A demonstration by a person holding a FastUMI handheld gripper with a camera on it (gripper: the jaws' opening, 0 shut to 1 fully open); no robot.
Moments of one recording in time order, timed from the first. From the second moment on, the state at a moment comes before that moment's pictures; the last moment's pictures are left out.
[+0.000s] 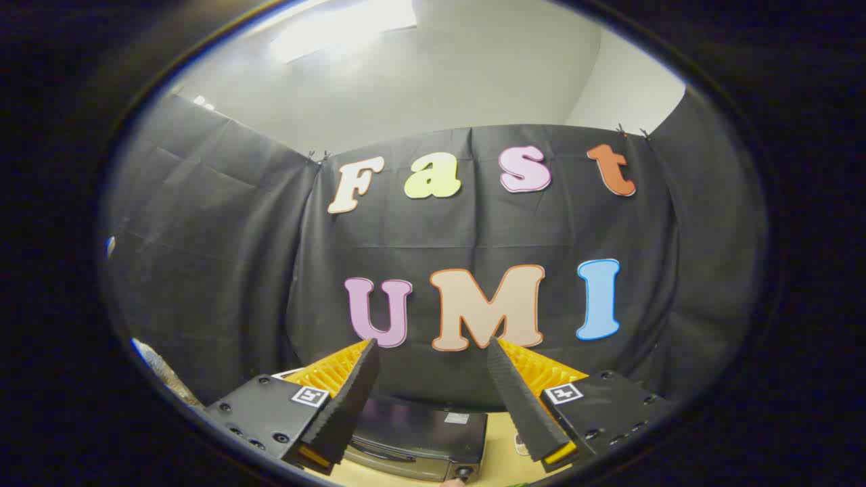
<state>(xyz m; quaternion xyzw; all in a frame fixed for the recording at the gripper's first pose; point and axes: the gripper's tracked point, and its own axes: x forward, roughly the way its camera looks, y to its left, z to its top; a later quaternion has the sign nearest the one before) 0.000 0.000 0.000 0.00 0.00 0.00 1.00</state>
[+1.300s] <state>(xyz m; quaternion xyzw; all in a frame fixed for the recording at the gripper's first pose) 0.048 0.047 -0.189 -0.05 0.18 -0.01 0.98</state>
